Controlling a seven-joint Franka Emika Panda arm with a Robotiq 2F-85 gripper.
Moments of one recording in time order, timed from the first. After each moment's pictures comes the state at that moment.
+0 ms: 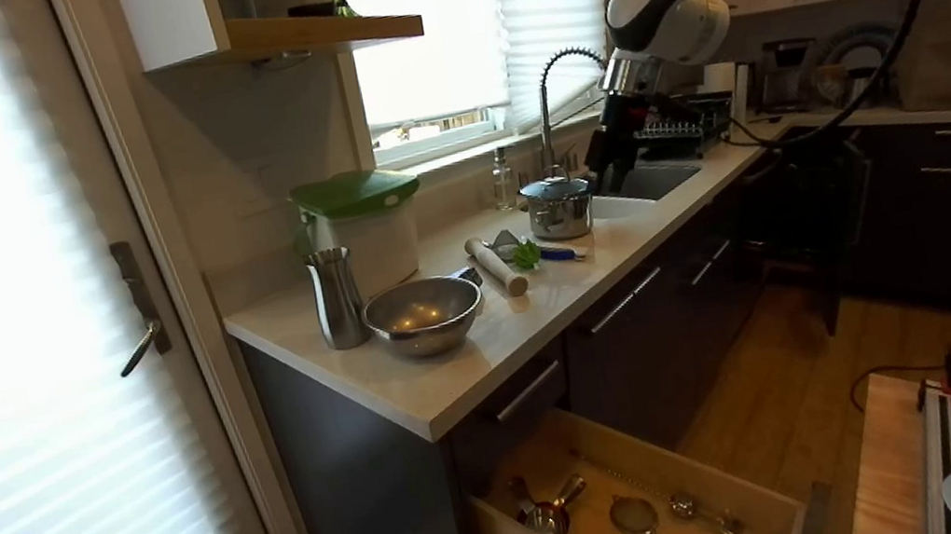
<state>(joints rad) -0.03 -0.08 -0.28 -2.07 0.31 2.13 -0.47</state>
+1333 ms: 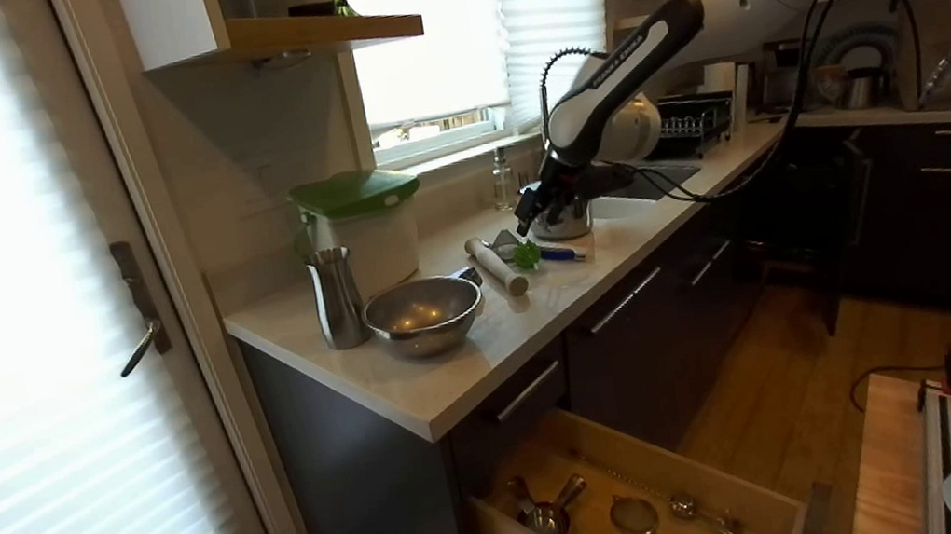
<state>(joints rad) -0.09 0.23 -0.07 -2.04 0.27 2.79 -0.28</state>
